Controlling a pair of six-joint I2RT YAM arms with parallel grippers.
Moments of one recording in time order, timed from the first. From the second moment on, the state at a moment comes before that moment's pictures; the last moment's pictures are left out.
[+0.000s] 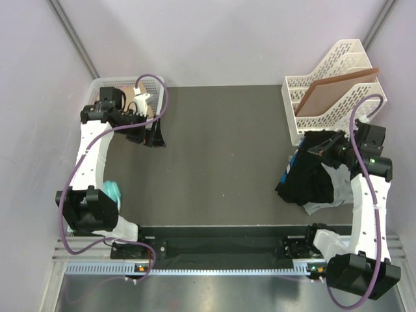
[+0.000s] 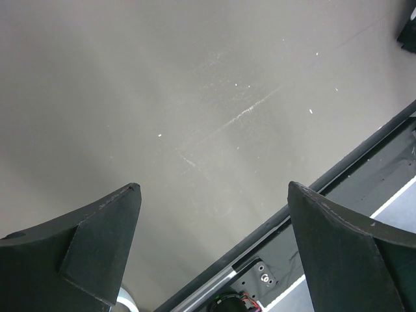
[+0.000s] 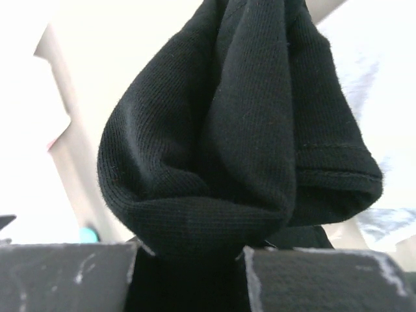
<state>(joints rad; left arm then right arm) 0.05 1.50 1.56 -1.16 0.61 0.32 -0.28 0.95 1.05 -0.87 -0.40 0.58</state>
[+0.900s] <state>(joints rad) 0.09 1.50 1.53 -1.17 0.60 0.39 -0.61 1.22 1.03 -0.81 -0.13 0.67</state>
